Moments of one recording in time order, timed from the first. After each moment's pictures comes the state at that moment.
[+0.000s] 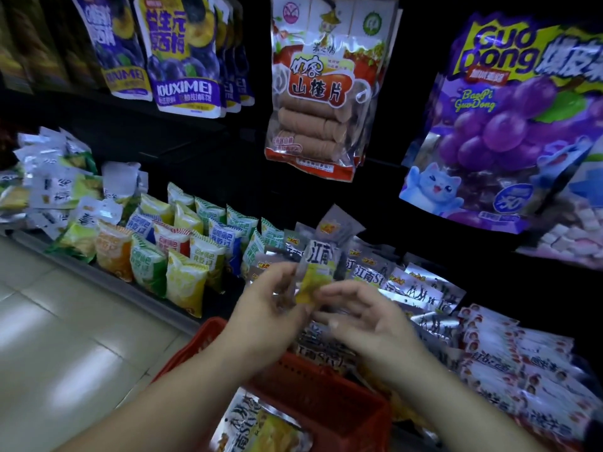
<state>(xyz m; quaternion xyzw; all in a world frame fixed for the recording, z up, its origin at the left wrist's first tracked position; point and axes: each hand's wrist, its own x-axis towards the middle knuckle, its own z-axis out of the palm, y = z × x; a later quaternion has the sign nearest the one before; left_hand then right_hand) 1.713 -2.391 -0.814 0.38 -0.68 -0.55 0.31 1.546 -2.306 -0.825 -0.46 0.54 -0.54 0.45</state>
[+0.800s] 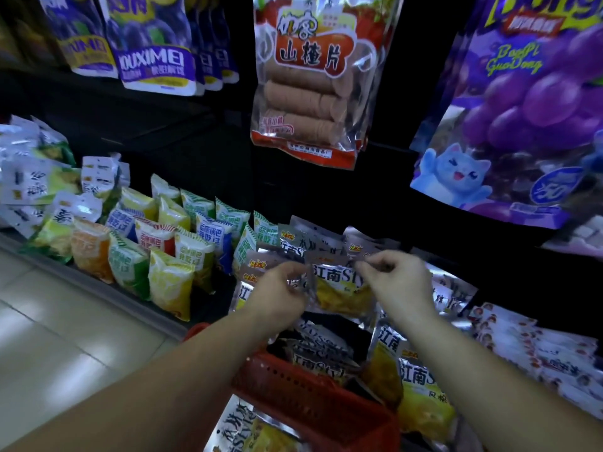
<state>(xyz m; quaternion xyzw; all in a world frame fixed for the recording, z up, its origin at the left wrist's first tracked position) 1.656 -2.479 -0.892 0.45 -0.71 -0.51 0.18 1.468 -2.387 -0.869 -0.42 0.77 -0.45 0.14</state>
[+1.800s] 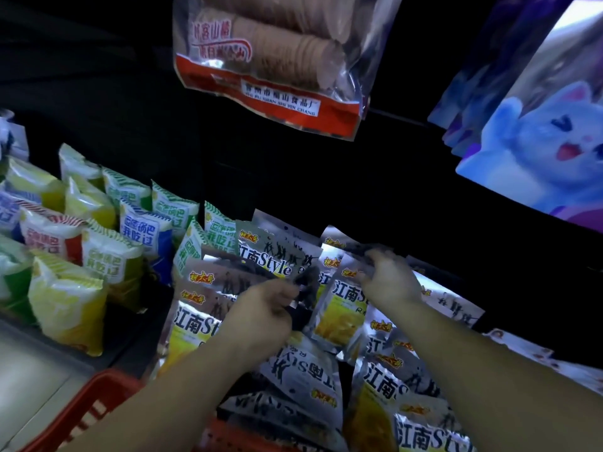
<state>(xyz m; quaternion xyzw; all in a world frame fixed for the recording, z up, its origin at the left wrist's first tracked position) 1.584 -2.549 -1.006 0.43 -0.72 -0.51 0.19 1.326 -2.498 -1.006 -0.47 0.88 -0.08 0.00</state>
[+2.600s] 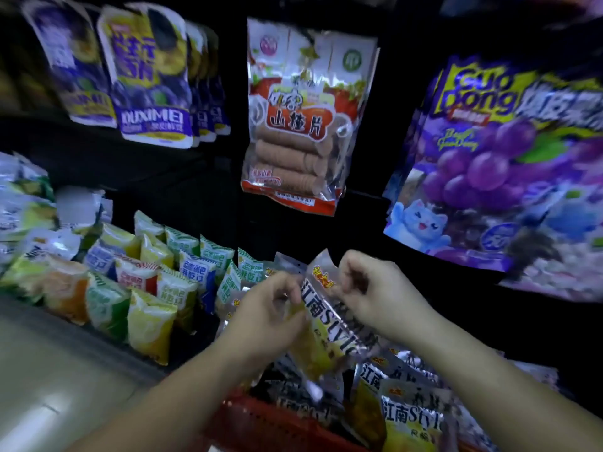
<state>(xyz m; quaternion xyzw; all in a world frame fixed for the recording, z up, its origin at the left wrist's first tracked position) 1.668 -2.458 -0.828 0.31 -0.74 -0.51 0.31 1.476 -2.384 -0.775 -0.66 0.65 -0.36 0.11</state>
